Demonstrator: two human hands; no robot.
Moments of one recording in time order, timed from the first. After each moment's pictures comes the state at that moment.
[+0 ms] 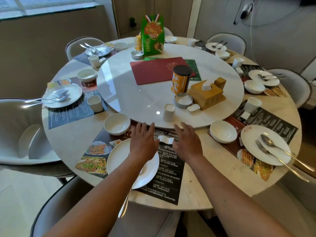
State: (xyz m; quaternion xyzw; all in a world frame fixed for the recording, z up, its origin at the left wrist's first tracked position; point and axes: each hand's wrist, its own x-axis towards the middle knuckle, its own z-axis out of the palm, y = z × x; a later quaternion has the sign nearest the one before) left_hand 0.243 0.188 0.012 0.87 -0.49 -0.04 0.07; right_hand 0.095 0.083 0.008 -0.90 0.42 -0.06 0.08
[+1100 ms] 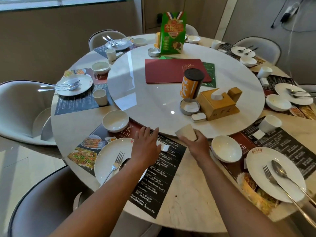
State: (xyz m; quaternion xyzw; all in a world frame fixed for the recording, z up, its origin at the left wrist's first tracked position) left_hand 0.205 0.151 0.010 0.89 -0.44 -0.05 0.08; right_hand 0.072 -0.001 0.001 -0.69 0.46 -0.22 0.52
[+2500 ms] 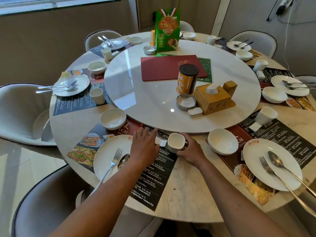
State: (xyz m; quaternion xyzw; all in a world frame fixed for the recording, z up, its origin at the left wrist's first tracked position) left_hand 0.191 0.157 0.001 0.89 -0.44 -0.06 0.08; right_hand 0.045 0.008 -0.025 -0.79 0.37 -0.08 0.48
